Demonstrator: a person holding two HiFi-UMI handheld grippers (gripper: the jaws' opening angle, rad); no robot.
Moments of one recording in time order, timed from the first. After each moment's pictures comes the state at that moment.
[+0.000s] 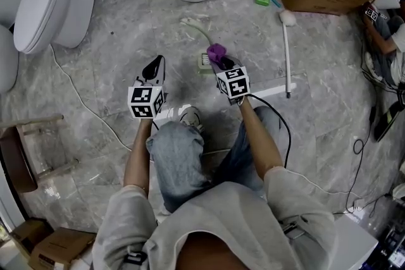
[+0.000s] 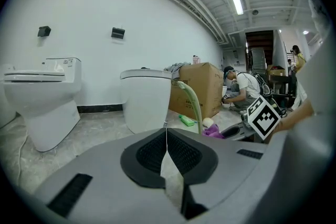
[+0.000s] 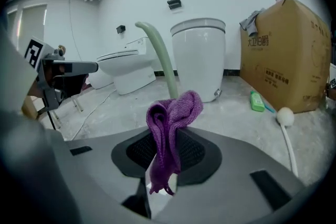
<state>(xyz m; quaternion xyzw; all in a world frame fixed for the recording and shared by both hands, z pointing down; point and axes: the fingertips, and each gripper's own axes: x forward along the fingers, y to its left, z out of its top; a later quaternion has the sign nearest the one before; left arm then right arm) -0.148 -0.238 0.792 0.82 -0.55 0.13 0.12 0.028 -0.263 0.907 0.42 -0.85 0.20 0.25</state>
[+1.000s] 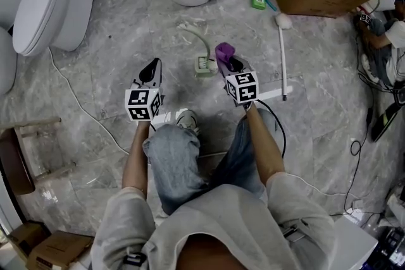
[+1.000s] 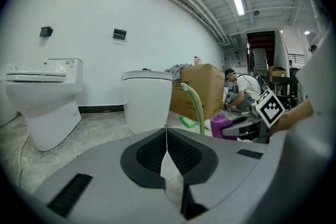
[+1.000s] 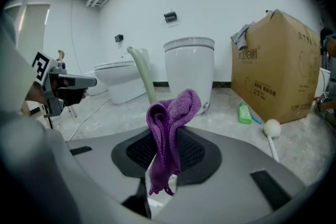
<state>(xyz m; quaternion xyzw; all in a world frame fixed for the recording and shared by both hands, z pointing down) -0.150 -0.240 0.790 0.81 -0.55 0.13 0.12 0.068 -0.271 0.871 0.46 -0.85 0.17 0.21</state>
